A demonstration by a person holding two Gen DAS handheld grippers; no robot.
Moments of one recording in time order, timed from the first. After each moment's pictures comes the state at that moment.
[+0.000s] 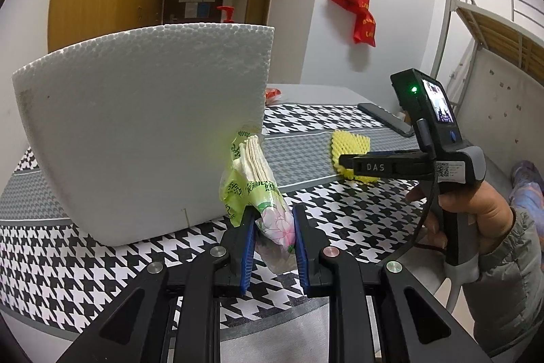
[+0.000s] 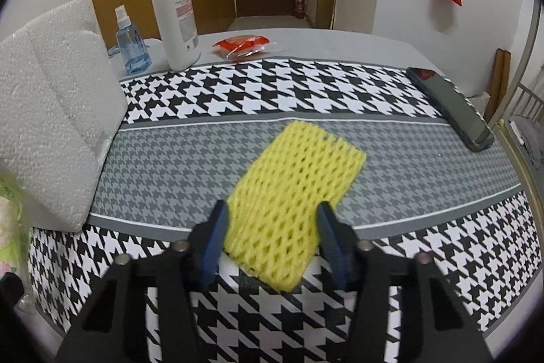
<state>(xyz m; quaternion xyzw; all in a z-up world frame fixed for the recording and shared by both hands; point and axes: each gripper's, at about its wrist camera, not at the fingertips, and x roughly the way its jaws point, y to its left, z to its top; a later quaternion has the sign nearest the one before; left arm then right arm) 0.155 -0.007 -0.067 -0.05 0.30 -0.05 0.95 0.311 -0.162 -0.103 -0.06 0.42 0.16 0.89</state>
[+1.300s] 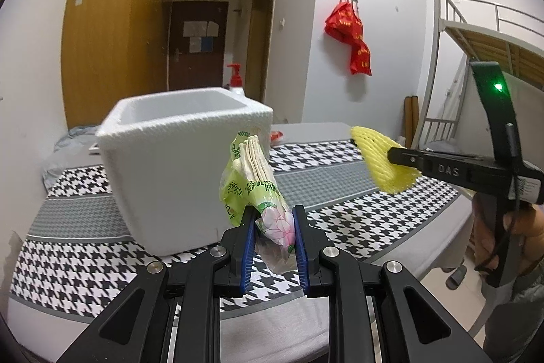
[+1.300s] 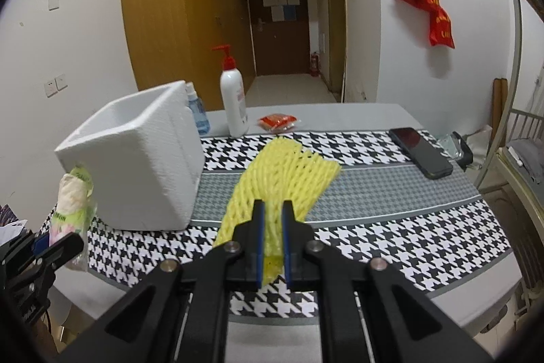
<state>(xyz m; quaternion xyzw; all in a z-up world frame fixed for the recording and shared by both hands) 0.081 0.004 -0.025 -0.03 0.23 -0.04 0.97 0.189 -0.184 -0.009 -0.02 0.29 0.21 0.93</state>
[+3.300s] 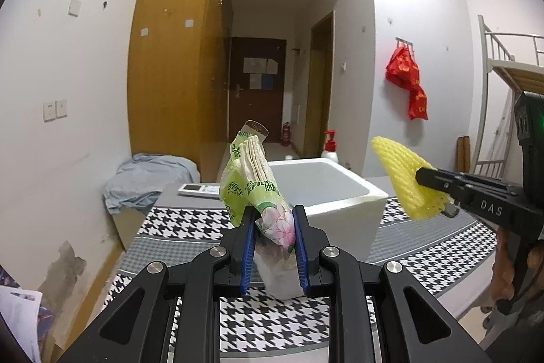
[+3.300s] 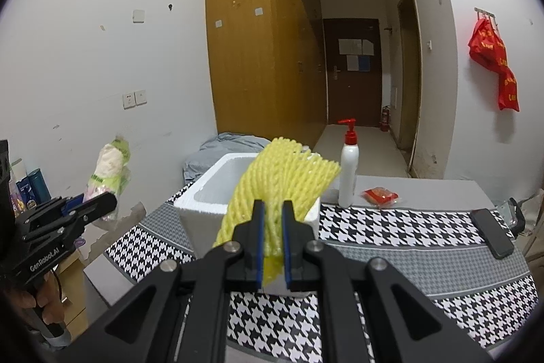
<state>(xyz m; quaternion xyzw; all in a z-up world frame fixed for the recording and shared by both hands) 0.047 0.089 0.031 -0.04 0.15 0.09 0.98 0.150 -0.090 0.049 -0.03 0.18 0.36 0.92</state>
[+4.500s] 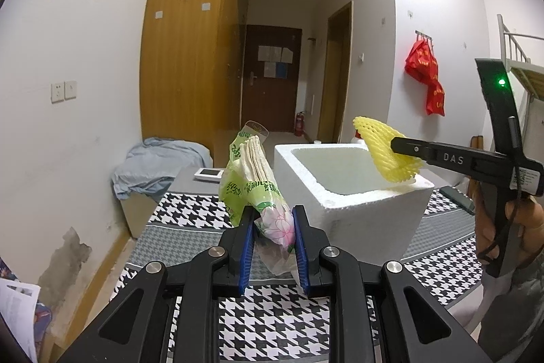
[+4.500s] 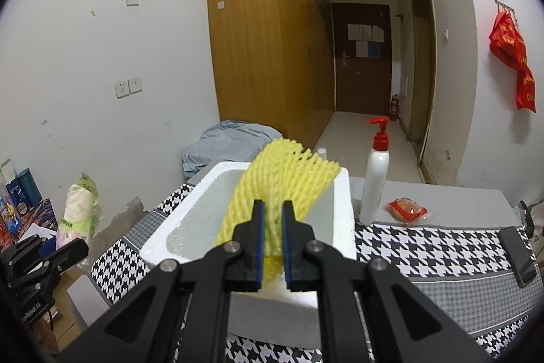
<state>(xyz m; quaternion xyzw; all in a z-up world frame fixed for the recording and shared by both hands) 0.071 0.125 0.014 -0.05 0.17 0.11 0.98 0.210 -0.020 0.046 -0.05 0.21 0.37 0.90</state>
